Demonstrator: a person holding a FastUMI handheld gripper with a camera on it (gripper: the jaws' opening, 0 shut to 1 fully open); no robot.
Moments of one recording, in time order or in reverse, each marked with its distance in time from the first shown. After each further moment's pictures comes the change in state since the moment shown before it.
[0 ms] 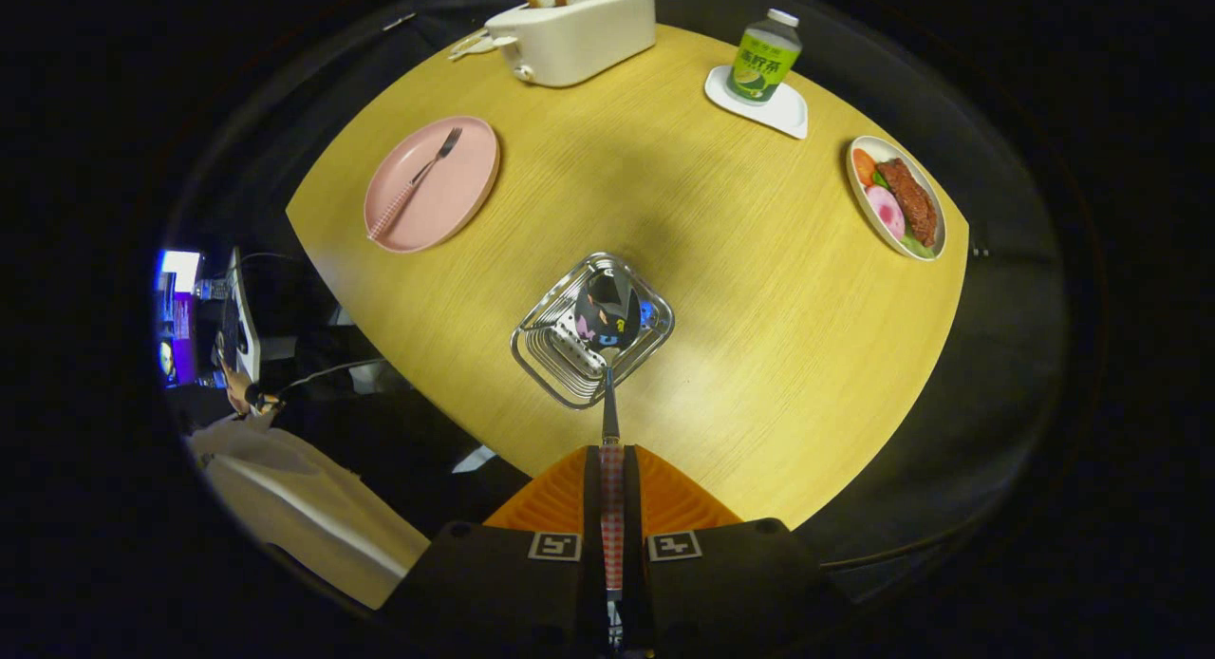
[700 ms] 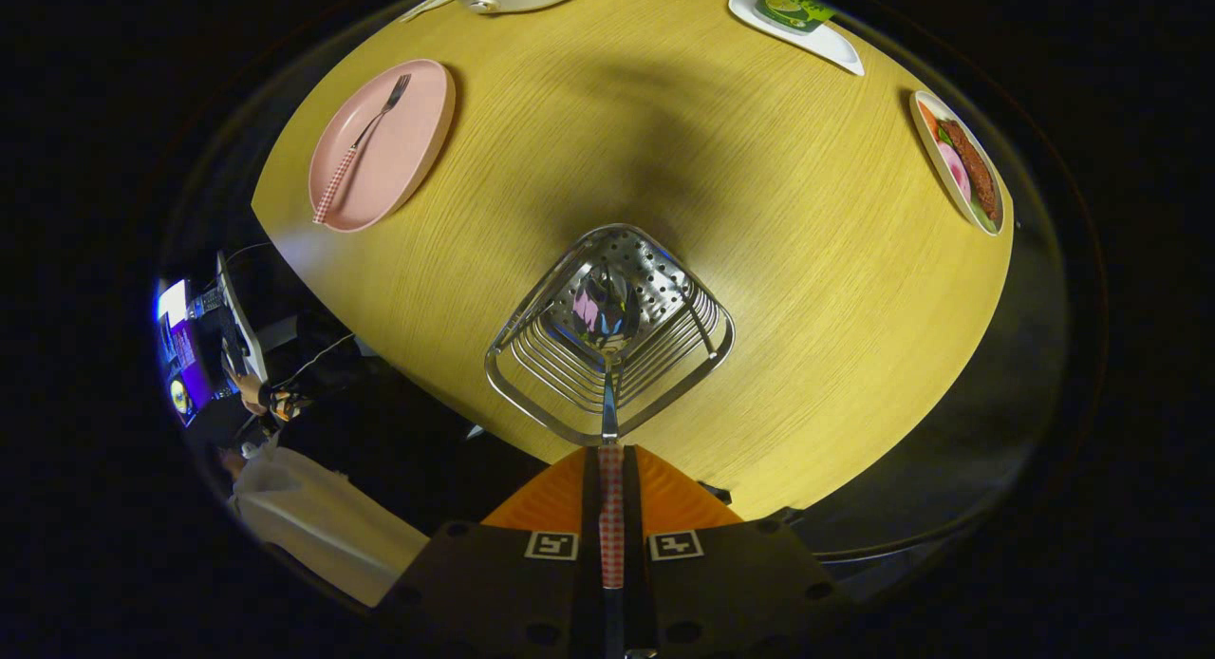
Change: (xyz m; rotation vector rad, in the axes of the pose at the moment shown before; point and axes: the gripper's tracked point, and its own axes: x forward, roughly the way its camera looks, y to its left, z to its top) arm 0.040 0.010 0.011 0.097 0.252 0.054
